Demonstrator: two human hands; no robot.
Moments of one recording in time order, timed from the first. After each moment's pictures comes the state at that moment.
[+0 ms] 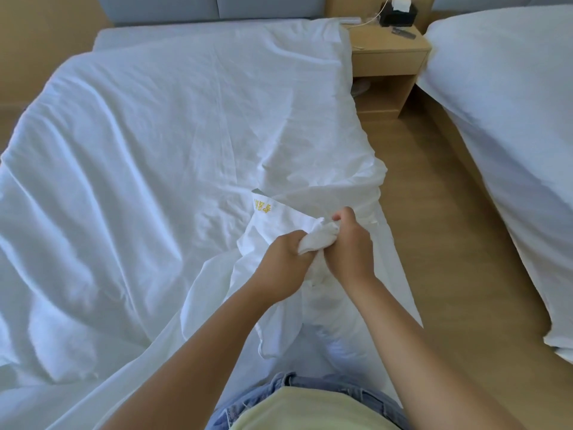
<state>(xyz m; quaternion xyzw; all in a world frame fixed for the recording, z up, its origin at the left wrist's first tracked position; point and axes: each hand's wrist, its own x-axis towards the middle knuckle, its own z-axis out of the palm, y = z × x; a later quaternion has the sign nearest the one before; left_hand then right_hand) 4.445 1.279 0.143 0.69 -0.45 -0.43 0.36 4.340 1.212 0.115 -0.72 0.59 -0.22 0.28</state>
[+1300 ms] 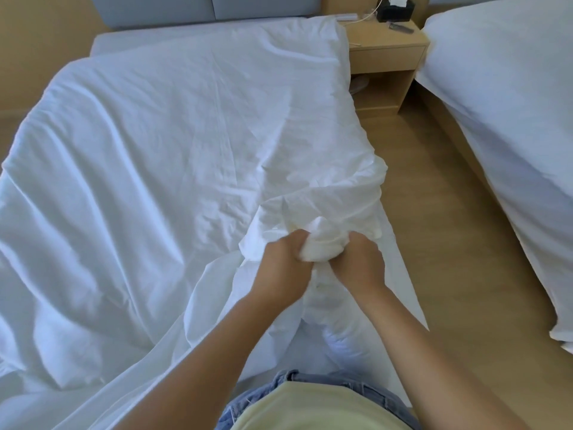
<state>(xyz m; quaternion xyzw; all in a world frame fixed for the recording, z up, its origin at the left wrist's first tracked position) 4.444 1.283 0.146 0.72 -0.51 -0.33 0.35 4.327 1.217 0.108 -0.73 0.62 -0.13 0.26</state>
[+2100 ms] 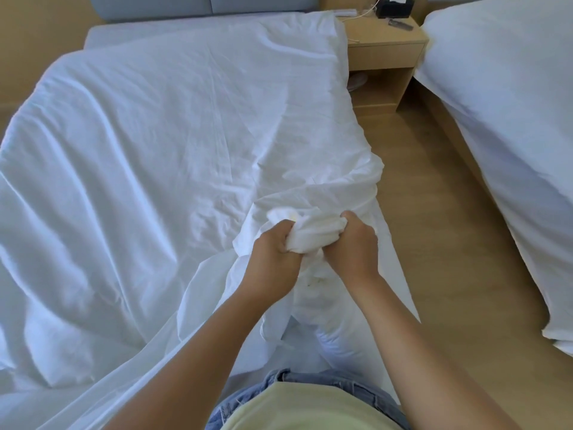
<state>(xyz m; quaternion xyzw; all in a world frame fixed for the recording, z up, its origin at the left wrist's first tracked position) 4.443 1.281 0.154 0.67 -0.47 -0.37 0.43 4.330 1.203 0.119 -0.72 0.60 -0.24 0.25</state>
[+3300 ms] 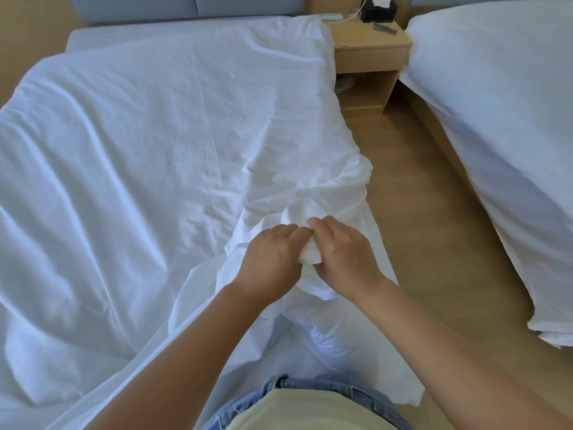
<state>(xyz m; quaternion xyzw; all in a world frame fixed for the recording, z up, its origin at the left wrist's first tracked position) 4.450 1.260 0.133 0.62 -0.74 -0.04 0.27 4.316 1.208 0.115 -0.90 0.34 -0.27 -0.01</state>
